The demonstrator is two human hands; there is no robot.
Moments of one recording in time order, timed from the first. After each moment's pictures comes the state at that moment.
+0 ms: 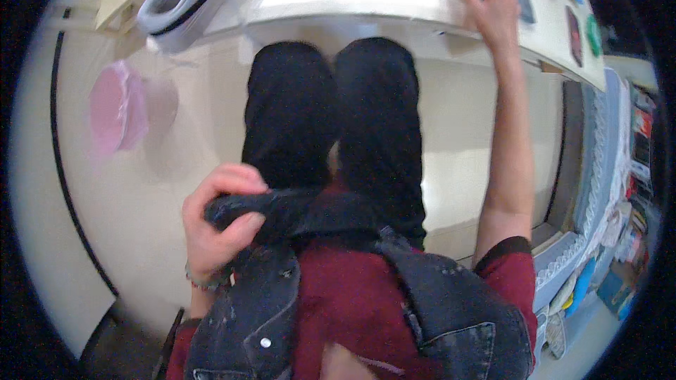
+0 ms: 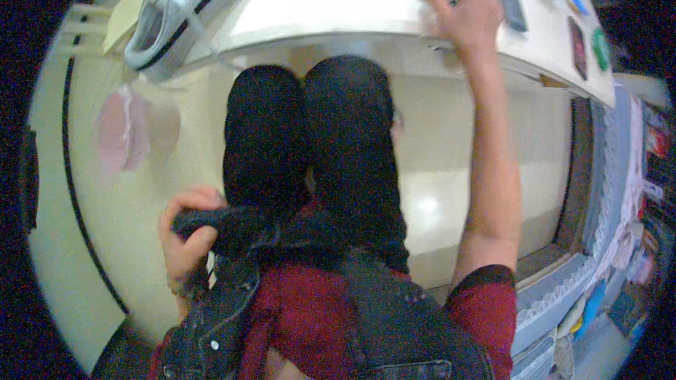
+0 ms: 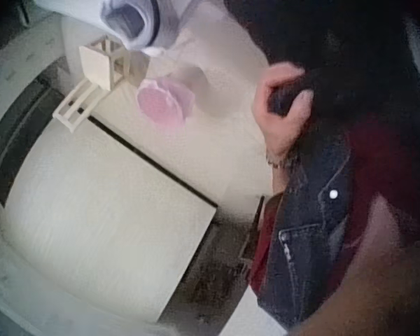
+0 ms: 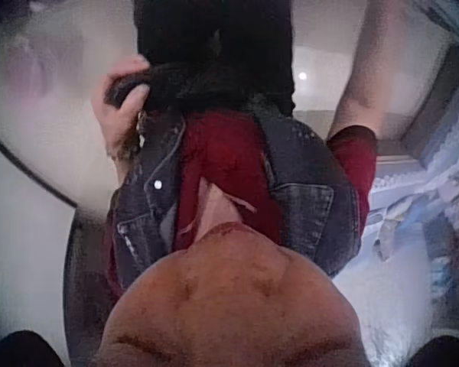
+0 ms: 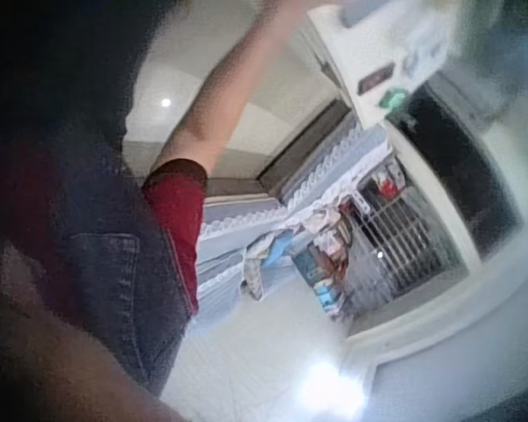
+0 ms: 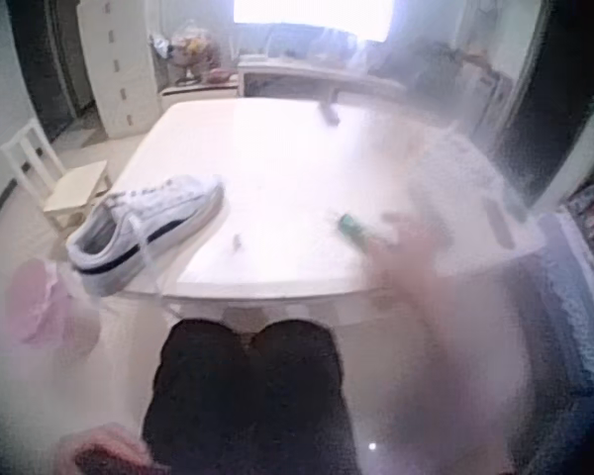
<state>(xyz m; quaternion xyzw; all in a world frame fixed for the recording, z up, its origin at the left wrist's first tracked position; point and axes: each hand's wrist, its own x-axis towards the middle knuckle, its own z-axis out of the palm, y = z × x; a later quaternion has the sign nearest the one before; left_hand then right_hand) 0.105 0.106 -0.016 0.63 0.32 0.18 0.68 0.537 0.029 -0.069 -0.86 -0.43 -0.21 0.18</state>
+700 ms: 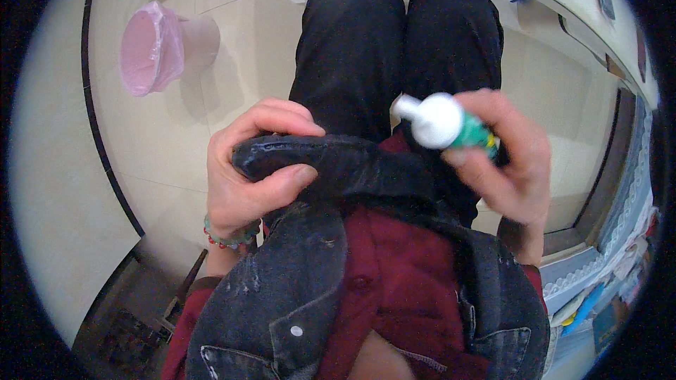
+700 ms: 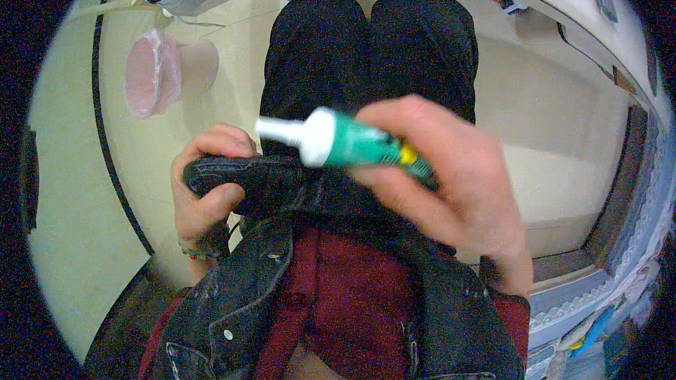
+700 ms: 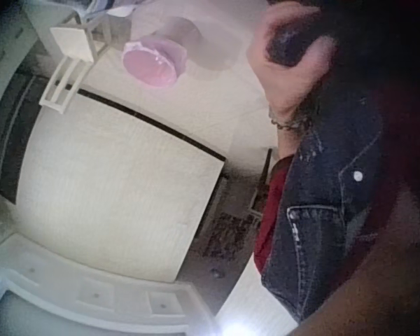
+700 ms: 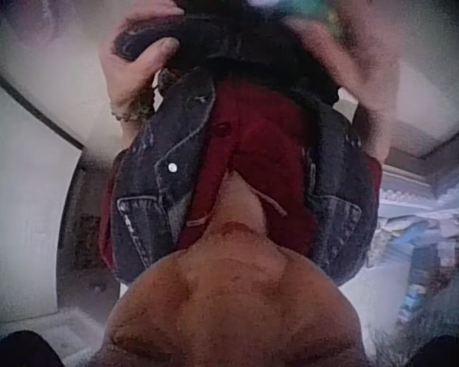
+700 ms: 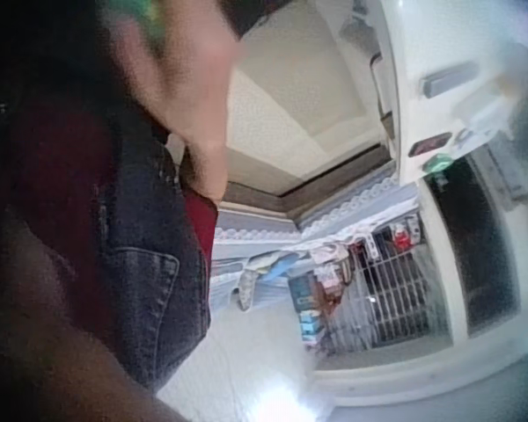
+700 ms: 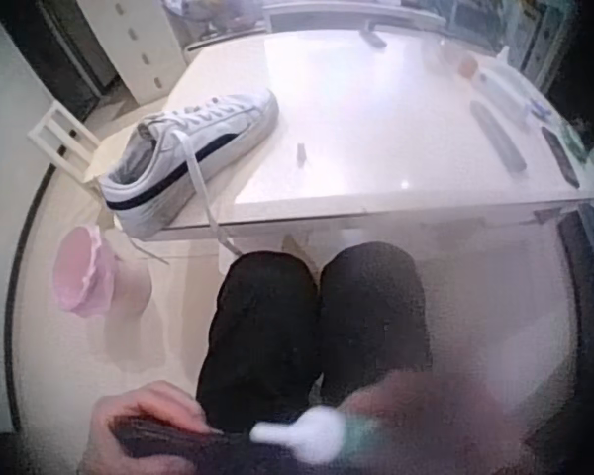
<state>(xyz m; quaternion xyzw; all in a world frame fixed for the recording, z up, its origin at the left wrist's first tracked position) 0.101 0.117 -0.027 0.64 0.30 0.15 0.69 0.334 -0.039 -0.021 -0.63 -0.53 0.35 0.44</state>
